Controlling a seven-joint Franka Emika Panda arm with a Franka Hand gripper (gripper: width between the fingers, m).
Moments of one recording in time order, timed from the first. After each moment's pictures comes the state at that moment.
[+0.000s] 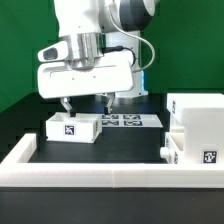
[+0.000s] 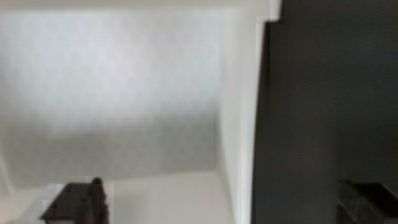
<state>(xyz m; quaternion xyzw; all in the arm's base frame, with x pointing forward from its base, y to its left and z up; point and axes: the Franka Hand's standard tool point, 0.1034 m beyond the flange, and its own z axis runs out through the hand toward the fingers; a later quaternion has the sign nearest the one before) 0.432 -0.097 0.045 -0.99 0.12 -0.04 0.06</state>
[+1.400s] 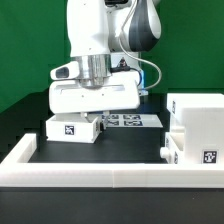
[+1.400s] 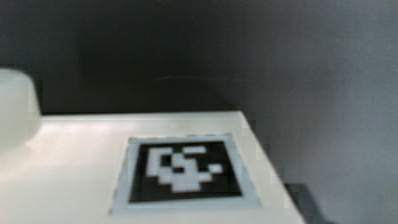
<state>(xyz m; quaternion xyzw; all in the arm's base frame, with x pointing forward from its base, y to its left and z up) 0.408 -0.085 0.005 -1.00 0.07 -0.05 0.04</state>
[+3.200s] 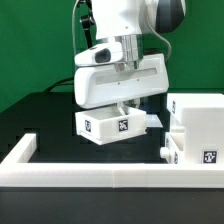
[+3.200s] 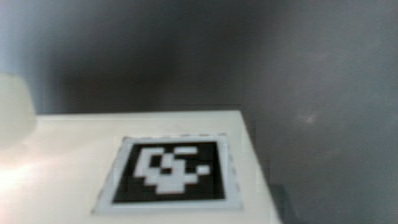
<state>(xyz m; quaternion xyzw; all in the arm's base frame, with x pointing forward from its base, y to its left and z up) 0.492 -0.022 0.051 -0.95 -0.29 -0.06 0.04</state>
